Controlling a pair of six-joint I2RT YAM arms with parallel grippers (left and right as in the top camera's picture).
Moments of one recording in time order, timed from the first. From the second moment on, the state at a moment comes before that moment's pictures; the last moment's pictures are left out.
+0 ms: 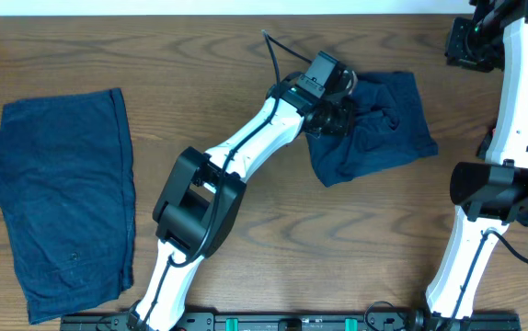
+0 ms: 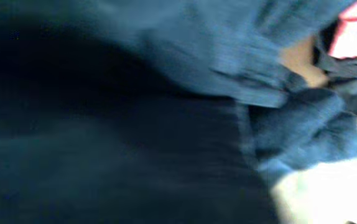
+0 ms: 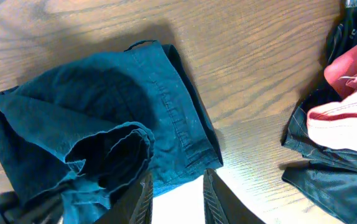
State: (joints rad) left arm -0.64 2.23 1.79 -0.55 0.45 -0.42; right arm -0.12 2.31 2.73 -1.69 -0.03 0.18
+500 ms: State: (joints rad) left arm -0.64 2.23 1.79 -0.42 0.37 -0.43; right arm -0.12 2.31 2.73 -1.69 -0.03 0.18
